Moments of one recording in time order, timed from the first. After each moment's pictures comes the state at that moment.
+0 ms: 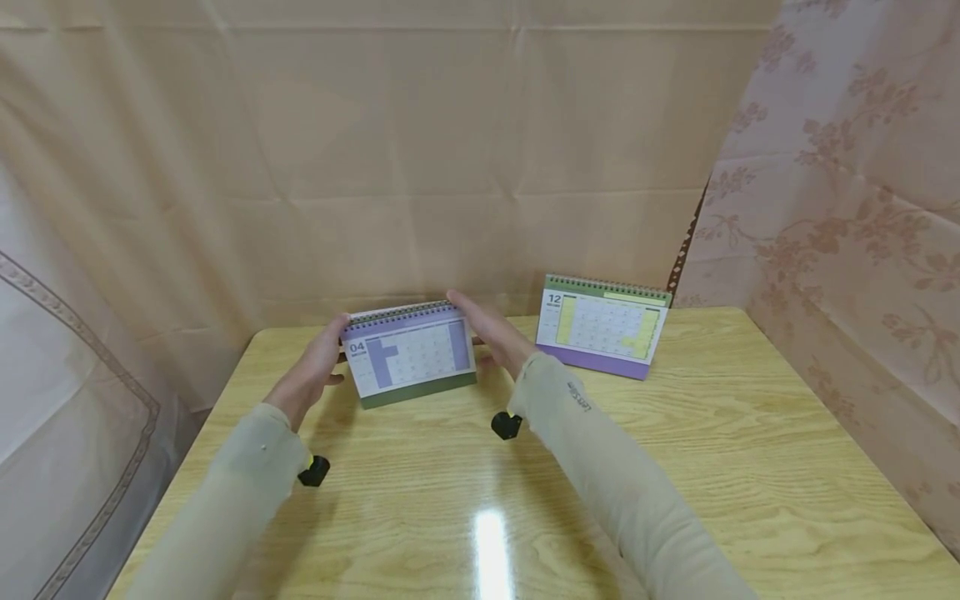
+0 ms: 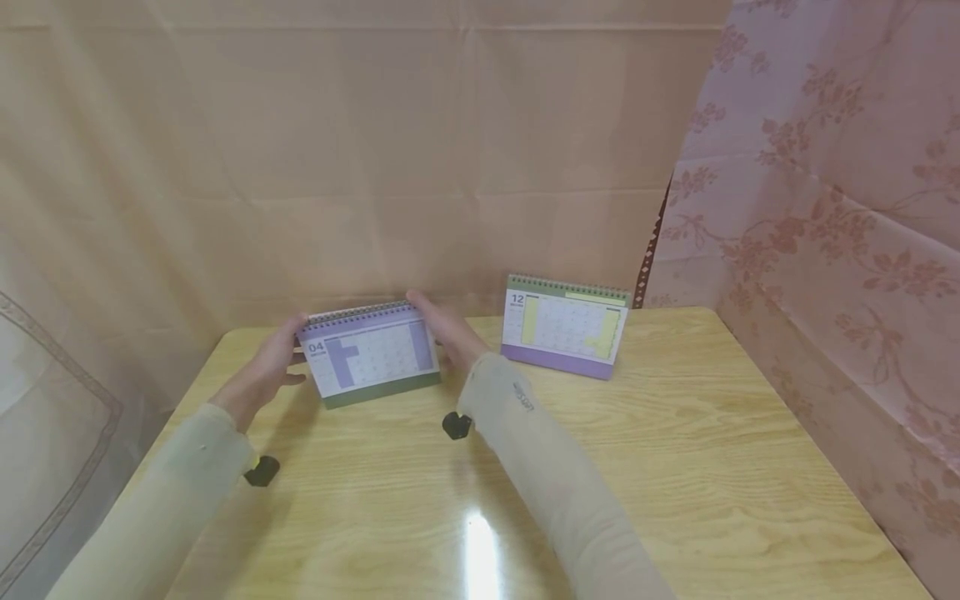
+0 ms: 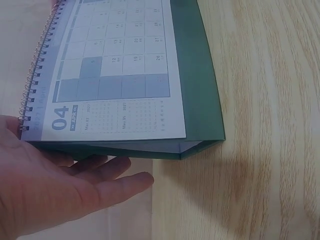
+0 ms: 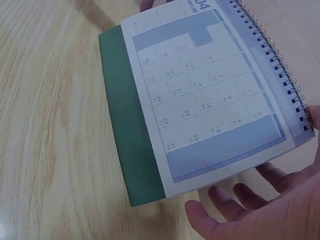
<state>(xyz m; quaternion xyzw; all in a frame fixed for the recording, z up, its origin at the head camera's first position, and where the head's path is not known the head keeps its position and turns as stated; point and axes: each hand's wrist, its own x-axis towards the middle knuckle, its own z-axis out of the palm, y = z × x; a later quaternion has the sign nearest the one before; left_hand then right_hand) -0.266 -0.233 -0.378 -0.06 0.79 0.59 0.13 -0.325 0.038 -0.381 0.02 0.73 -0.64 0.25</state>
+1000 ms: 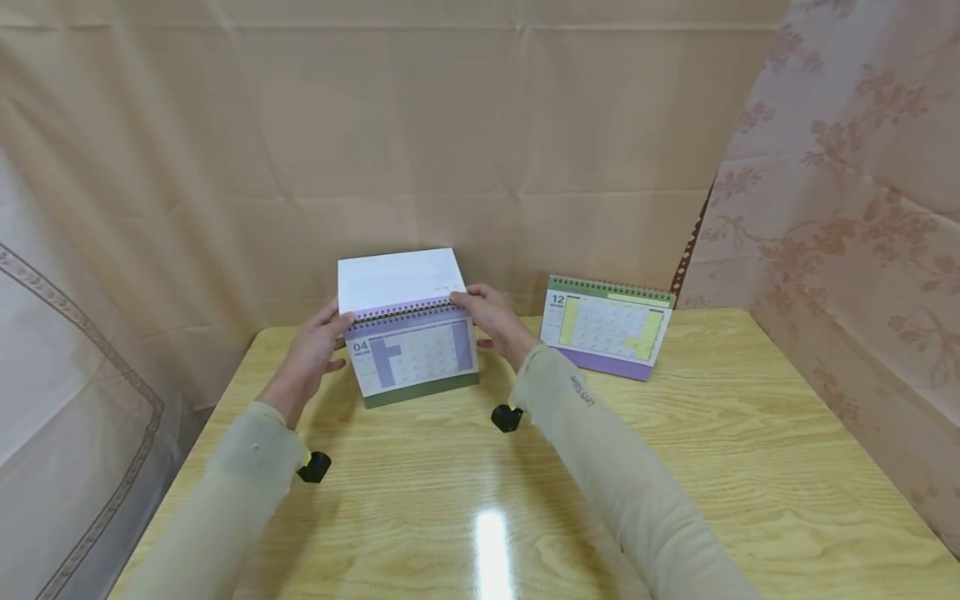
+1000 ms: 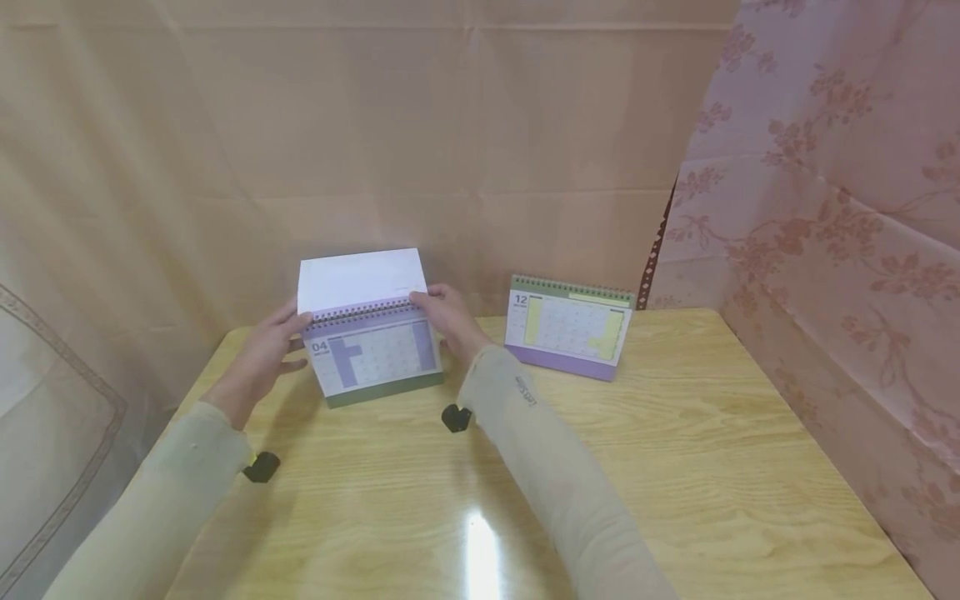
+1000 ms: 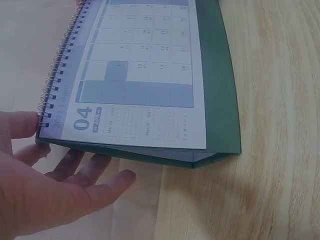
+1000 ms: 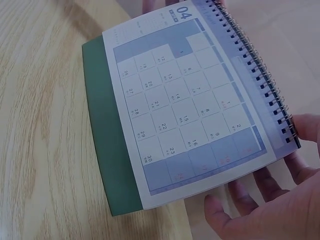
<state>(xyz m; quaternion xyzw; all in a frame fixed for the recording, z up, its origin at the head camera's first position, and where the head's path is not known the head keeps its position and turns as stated) -0.269 -0.236 -0.364 -0.09 0.76 0.64 0.07 -0.335 0.030 -0.367 0.06 0.72 -0.66 0.18</state>
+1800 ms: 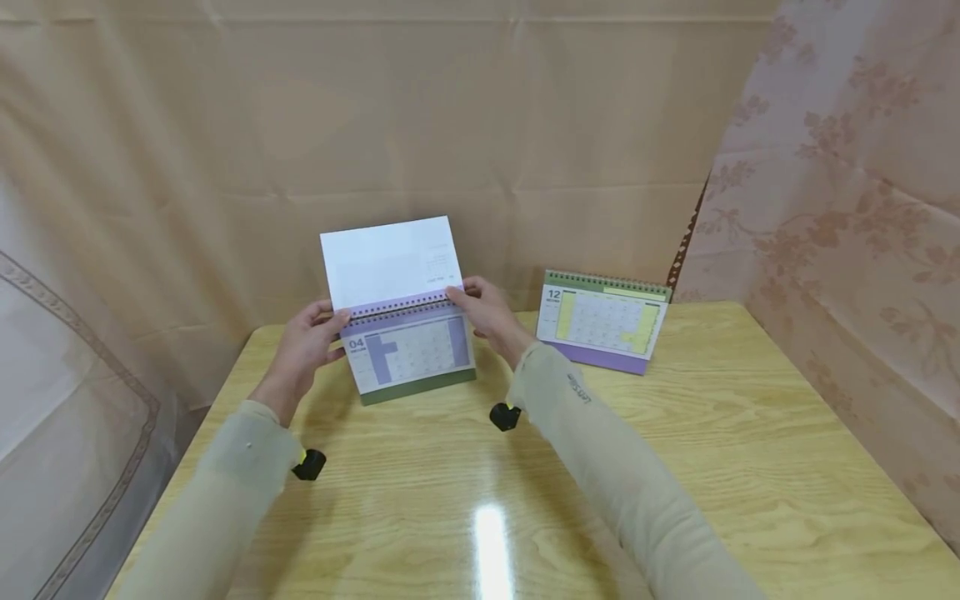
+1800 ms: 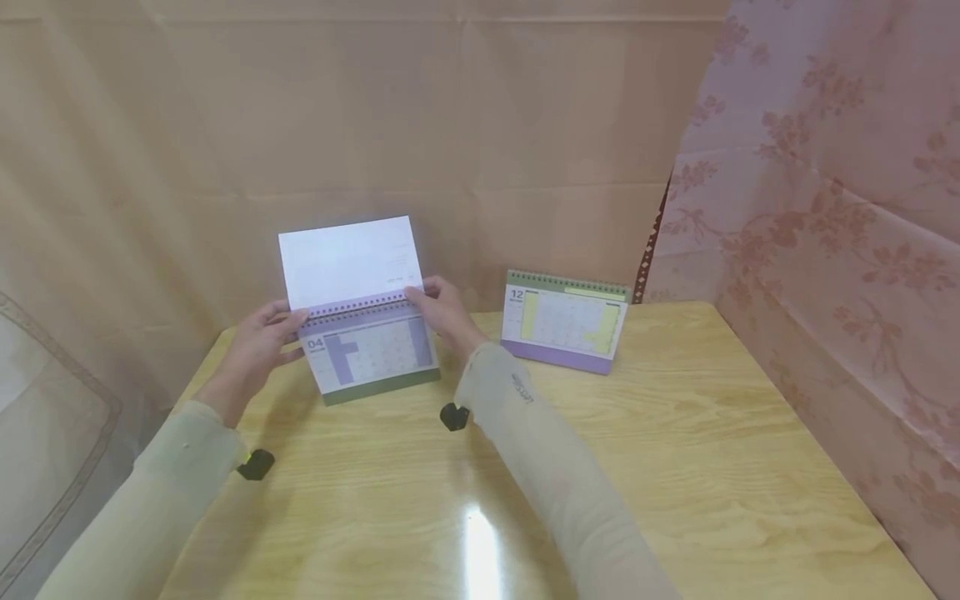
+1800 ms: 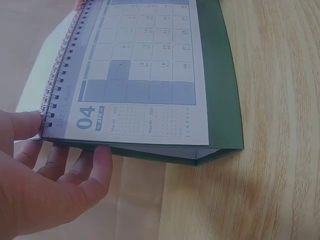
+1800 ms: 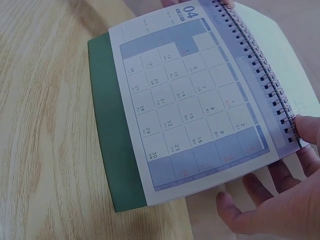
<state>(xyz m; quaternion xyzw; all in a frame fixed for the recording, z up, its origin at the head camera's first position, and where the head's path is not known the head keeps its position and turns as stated) -0.269 -0.234 -0.363 -0.12 0.75 0.64 0.01 -0.331 0.028 -0.368 0.02 0.74 -0.66 0.12</state>
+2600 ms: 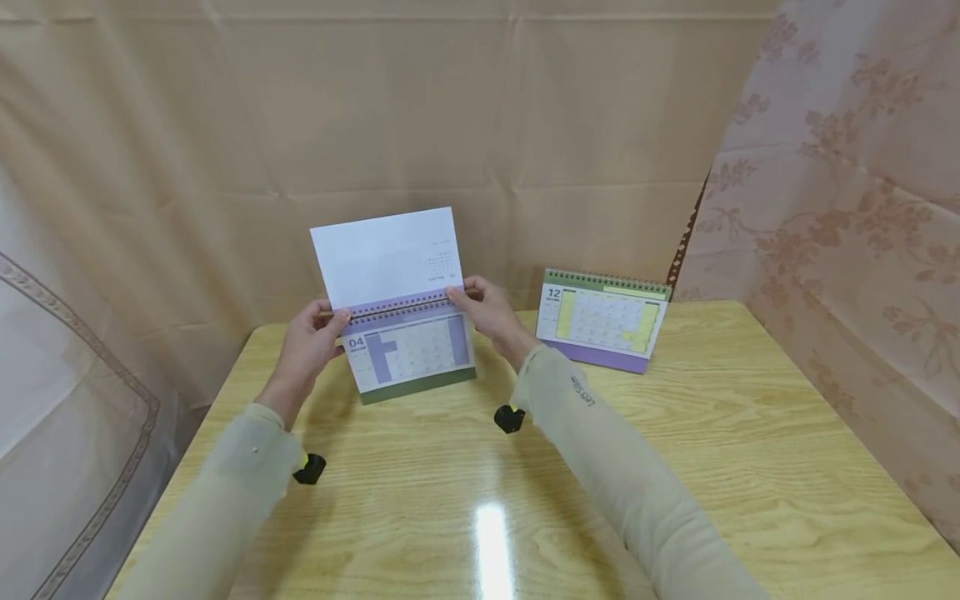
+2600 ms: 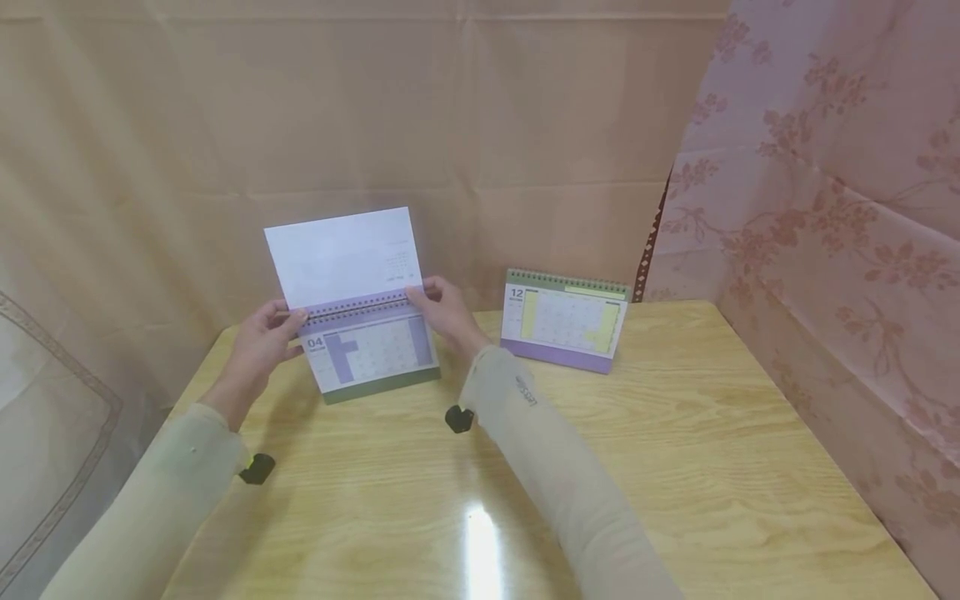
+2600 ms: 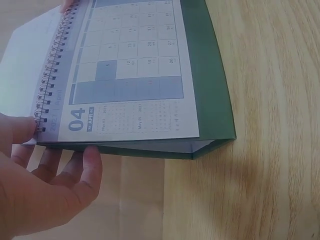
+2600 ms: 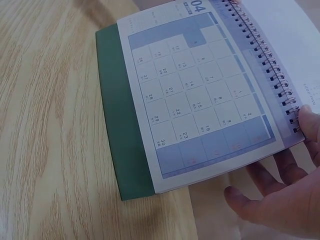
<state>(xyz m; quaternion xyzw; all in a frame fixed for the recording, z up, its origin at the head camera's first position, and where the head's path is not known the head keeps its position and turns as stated) -0.266 -0.230 -0.366 -0.09 0.79 0.61 -0.03 -0.330 0.033 -0.376 -0.03 0.74 -0.66 0.08</state>
